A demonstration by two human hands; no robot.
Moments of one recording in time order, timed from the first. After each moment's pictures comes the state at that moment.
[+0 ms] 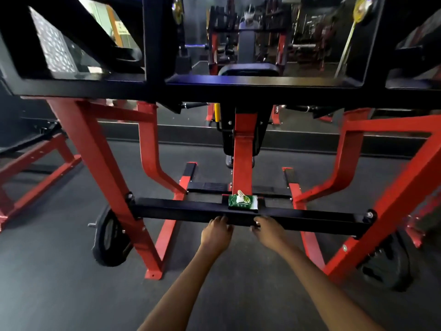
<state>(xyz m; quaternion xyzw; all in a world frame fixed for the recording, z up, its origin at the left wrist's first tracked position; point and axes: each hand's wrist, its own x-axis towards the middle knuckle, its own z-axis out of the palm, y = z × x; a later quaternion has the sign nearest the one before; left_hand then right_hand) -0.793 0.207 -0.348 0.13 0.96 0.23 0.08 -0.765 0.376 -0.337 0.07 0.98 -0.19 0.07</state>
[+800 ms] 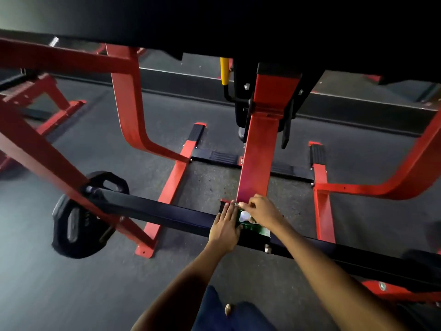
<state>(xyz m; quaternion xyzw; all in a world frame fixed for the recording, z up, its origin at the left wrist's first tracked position) -1.012 0.291 -0.529 0.15 0.96 0.20 0.13 -1.049 0.437 -0.475 0.01 0.95 -0.27 0.13</state>
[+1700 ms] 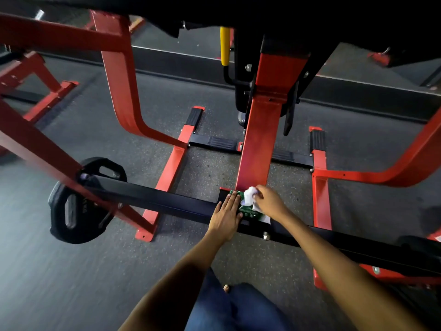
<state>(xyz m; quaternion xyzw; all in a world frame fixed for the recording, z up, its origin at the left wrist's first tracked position) -1.017 0.293 -0.547 0.17 0.96 0.17 0.15 -1.045 0.456 -0.489 0.01 0.95 -0.30 0.12</state>
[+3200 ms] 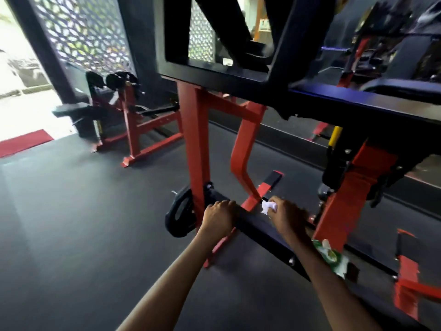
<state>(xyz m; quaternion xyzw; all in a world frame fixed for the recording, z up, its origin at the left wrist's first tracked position) -0.880 0.061 -0.313 -0.05 0.99 0.11 -0.05 -0.940 0.237 -0.297 -0.13 0.97 -0.18 -0.08</state>
